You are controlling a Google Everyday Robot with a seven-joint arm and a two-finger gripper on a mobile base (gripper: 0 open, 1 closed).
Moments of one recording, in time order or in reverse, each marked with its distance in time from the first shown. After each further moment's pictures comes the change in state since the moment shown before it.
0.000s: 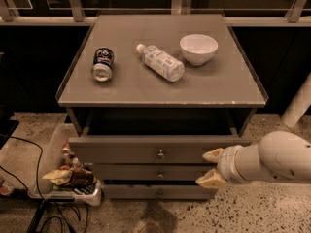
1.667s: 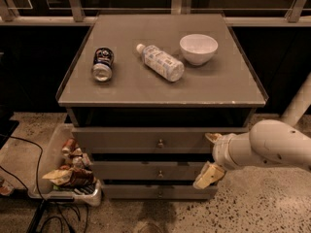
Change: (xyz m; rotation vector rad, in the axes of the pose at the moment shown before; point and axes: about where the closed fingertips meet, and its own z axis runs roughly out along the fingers) arm -0.011 -0.041 0.021 0.032 -0.010 -0.028
